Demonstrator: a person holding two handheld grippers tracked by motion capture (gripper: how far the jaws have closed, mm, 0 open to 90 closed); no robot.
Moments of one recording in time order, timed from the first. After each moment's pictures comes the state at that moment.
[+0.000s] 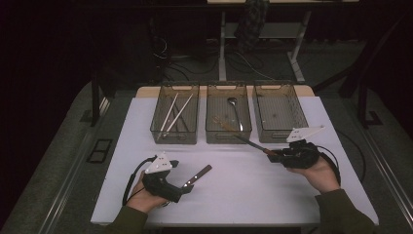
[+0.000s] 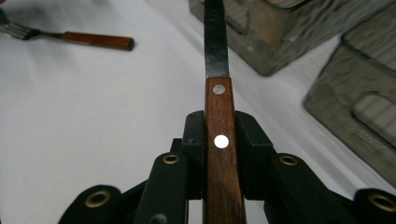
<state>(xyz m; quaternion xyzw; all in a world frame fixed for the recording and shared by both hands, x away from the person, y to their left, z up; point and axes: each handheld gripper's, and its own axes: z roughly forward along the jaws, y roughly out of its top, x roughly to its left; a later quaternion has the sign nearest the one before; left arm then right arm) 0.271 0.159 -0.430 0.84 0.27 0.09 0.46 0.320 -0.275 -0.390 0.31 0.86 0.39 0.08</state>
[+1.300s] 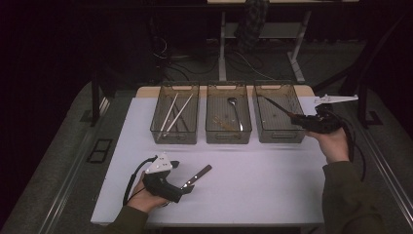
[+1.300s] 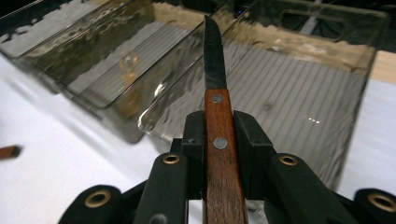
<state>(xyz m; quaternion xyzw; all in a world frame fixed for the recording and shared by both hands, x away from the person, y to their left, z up) 0.271 0.158 -0.432 0.84 0.27 0.08 0.47 0.386 -0.336 -0.352 0.47 0.76 0.42 0.16</state>
